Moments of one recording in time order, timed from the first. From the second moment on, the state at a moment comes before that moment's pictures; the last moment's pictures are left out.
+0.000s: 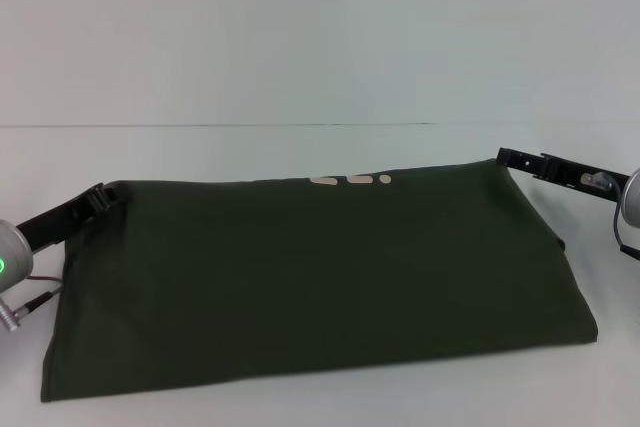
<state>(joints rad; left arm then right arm) -0.62 -2.14 0.27 0.54 2.09 0.94 -1.93 0.71 2.08 -0.57 -0.47 -2.04 -0.71 1.95</state>
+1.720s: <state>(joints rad) -0.44 -1.90 0.41 0.61 2.21 1.51 -2.17 0.47 2.00 -0.65 -0.64 -1.96 -1.40 1.72</state>
